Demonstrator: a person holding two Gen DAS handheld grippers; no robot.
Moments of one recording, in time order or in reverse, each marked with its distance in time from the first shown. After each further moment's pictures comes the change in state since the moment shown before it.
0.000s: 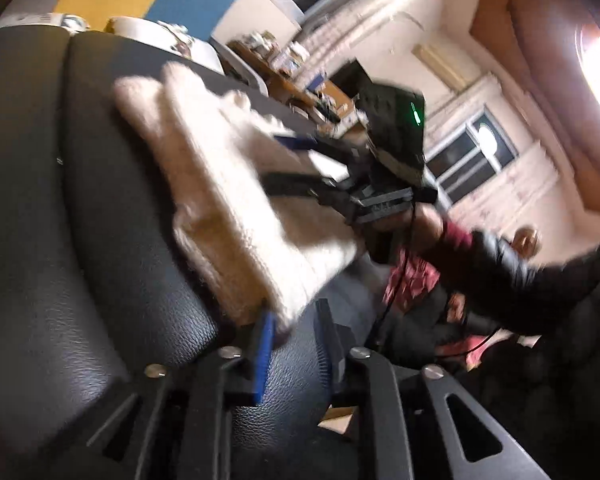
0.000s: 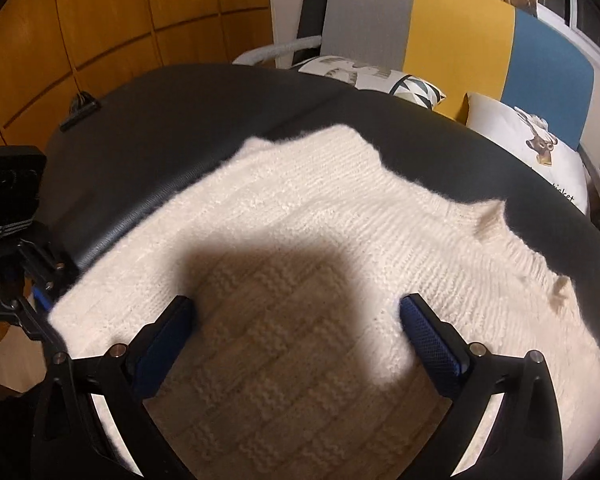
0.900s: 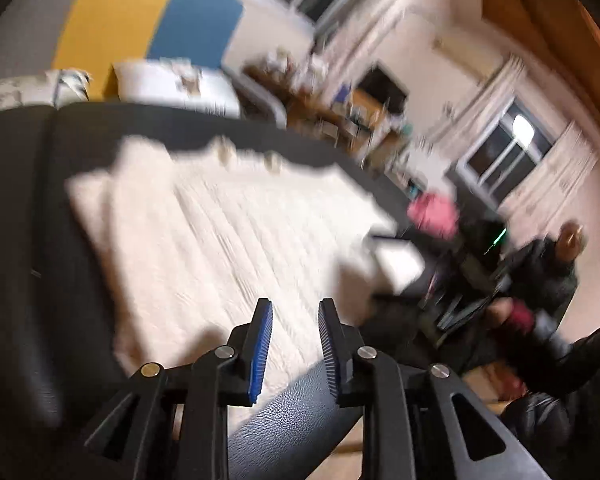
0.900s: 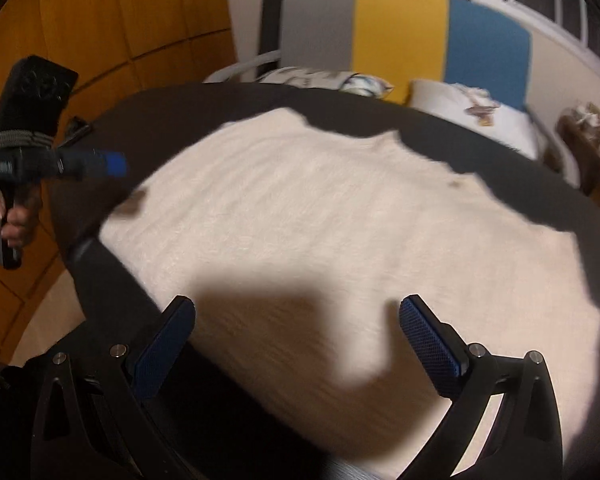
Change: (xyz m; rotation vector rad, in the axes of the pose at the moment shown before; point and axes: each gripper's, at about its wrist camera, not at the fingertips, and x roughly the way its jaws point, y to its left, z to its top) left arm 0.075 -0.071 0.045 0.139 0.026 0.272; right arm -0.106 -0.021 -0.089 0.122 -0.044 -0.121
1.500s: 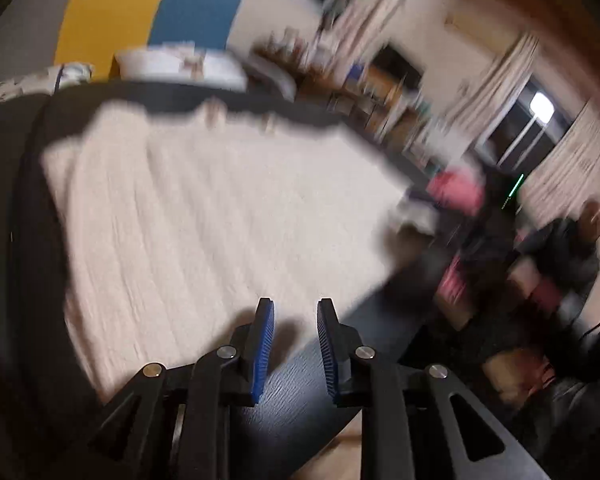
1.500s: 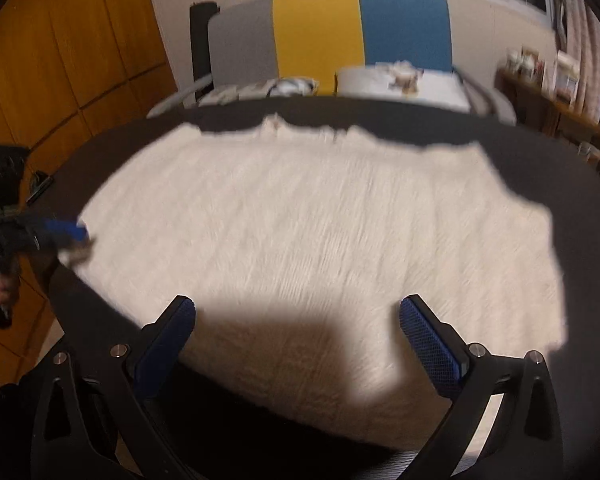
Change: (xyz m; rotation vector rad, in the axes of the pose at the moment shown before) left arm 0.037 -0.031 -0.028 0.047 0.044 0.110; right arm -0.031 -0.049 -0.039 0.190 -0.069 -0.068
